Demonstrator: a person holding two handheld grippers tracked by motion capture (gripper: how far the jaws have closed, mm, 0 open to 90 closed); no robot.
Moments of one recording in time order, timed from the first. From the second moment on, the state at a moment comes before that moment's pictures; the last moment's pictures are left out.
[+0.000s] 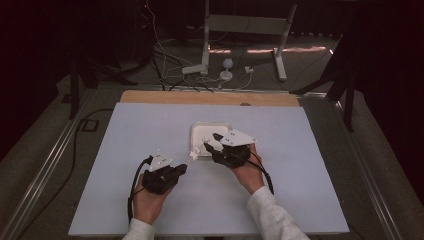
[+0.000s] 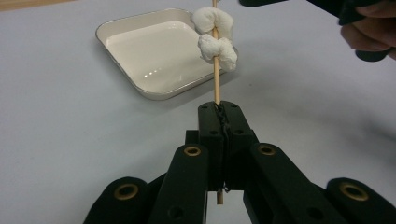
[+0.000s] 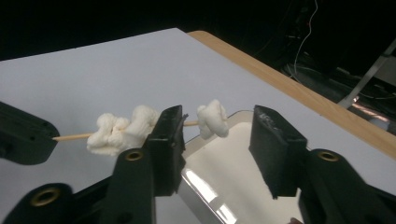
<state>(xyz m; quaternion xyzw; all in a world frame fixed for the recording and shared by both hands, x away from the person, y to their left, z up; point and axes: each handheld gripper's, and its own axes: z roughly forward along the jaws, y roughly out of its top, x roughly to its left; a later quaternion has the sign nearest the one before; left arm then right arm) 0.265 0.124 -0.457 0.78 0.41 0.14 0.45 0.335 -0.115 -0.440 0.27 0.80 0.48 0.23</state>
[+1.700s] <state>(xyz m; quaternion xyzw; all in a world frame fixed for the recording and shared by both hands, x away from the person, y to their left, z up) 0.267 0.137 -0.454 0.76 0.44 0.17 0.44 0.384 -0.111 -0.471 0.39 0.79 0.40 0.22</state>
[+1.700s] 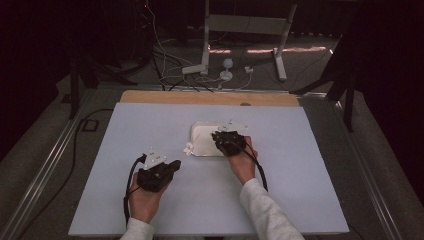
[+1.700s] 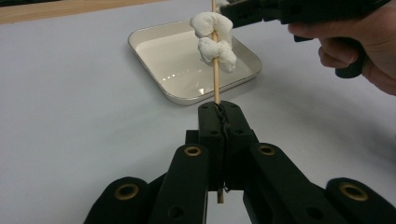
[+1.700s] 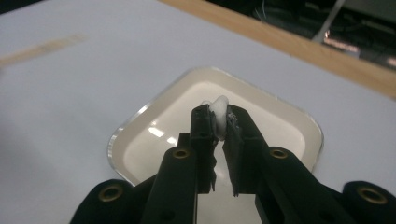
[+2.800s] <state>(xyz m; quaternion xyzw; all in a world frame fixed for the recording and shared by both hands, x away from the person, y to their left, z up) 0.290 0.116 -0.495 0.79 0.45 0.14 0.38 0.394 -0.109 -0.497 0.43 0.80 0.40 0.14</state>
